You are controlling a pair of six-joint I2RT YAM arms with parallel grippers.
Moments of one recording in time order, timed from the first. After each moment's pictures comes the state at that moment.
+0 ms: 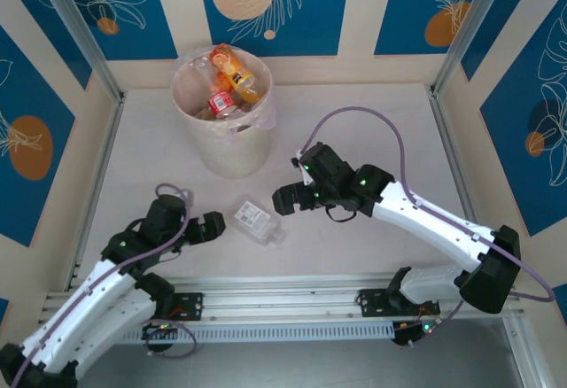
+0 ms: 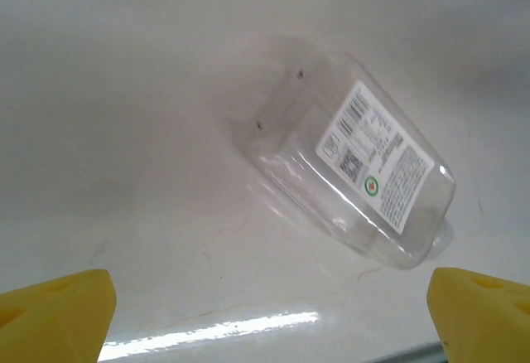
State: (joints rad) left arm -0.58 0.63 0.56 -0.79 0.04 -0.73; right arm 0.86 1.28 1.15 -0.80 -0.05 0.52
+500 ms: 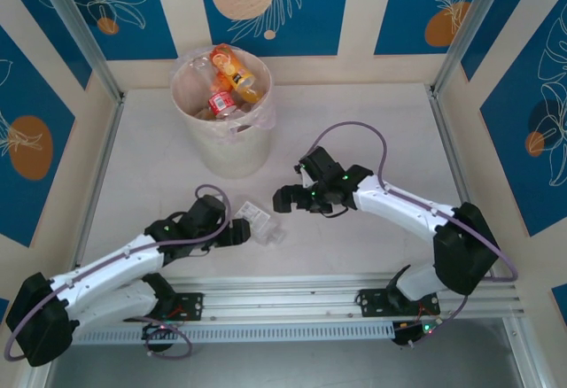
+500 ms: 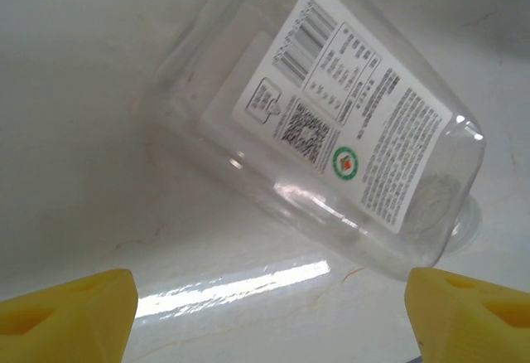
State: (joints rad) left arm -0.79 0.94 0.51 -0.49 0.00 -0.82; right arm 0.74 1.46 1.00 -0.59 -0.29 0.64
